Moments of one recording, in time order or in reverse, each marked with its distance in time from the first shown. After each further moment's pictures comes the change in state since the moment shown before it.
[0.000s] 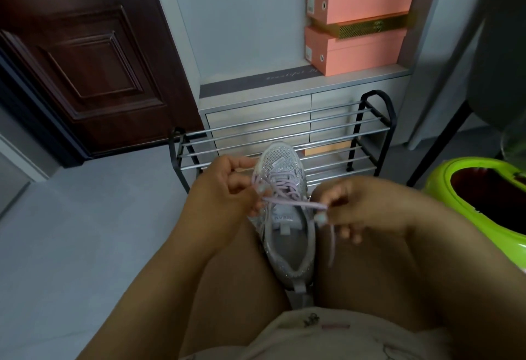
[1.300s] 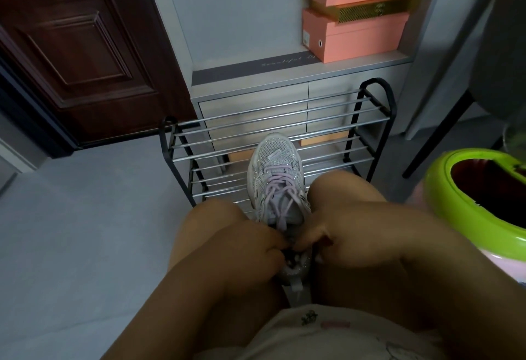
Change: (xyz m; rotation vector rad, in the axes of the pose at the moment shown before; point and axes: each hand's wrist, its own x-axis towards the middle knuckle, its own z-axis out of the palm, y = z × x) left_hand -0.004 -0.039 0.023 0.783 -0.677 0.083; right_hand 0.003 -0.010 0.022 -0.804 -0.270 -0.242
